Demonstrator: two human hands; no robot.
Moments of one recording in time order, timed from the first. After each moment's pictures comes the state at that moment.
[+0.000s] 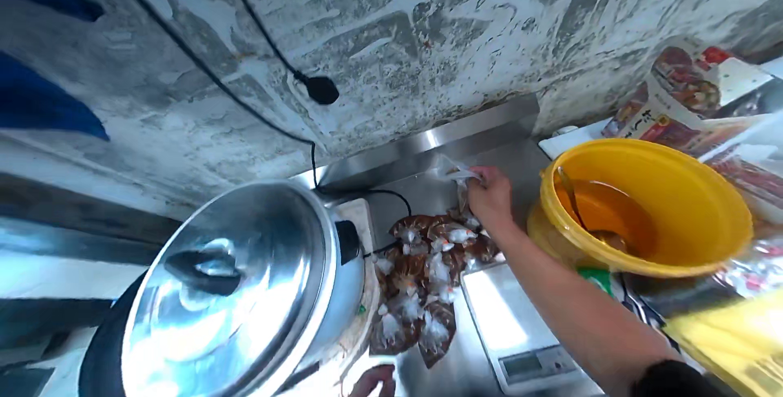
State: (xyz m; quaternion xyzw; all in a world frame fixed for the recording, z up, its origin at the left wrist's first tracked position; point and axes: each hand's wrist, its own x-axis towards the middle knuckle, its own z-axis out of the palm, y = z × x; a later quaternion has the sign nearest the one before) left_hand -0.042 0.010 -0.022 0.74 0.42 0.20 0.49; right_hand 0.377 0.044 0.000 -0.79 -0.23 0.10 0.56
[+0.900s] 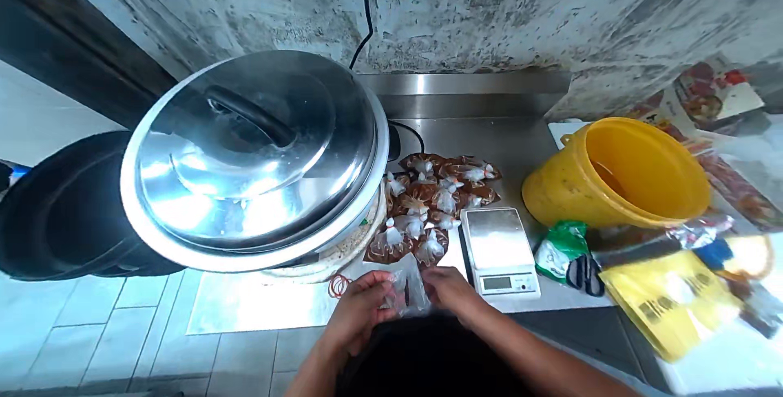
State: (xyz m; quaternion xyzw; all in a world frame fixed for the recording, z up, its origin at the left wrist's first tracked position) left_hand -0.078 0.034 -0.040 0.32 0.43 0.09 0.84; right_hand 0.119 -0.073 -0.053 -0.74 -0.17 0.58 0.29
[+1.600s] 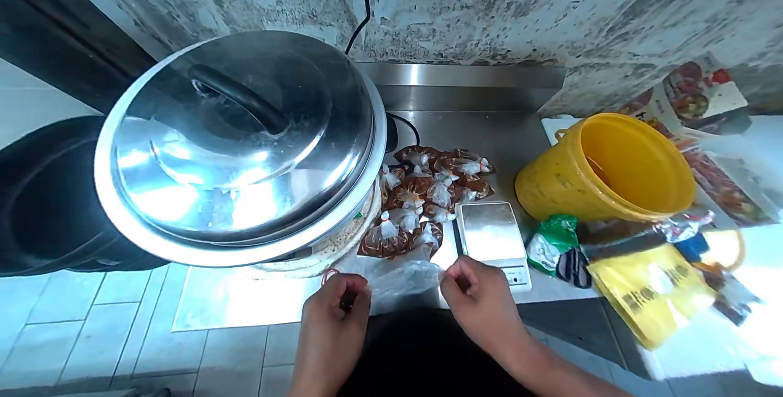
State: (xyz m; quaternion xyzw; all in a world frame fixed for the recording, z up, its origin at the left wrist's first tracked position) left_hand -0.104 0.018 0.022 0.71 0.45 0.23 0.49; right_hand 0.110 -0.102 0.031 -0.81 -0.42 0.20 0.36
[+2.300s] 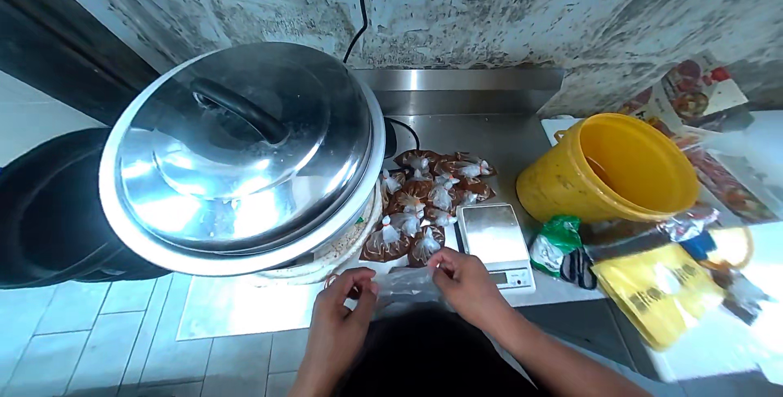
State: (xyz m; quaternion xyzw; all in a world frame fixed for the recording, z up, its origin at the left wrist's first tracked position) left_hand -0.098 0.034 -0.007 0.73 0.35 0.28 0.51; right_hand 0.131 -0.076 0.012 -0.79 -0.39 0.40 0.26
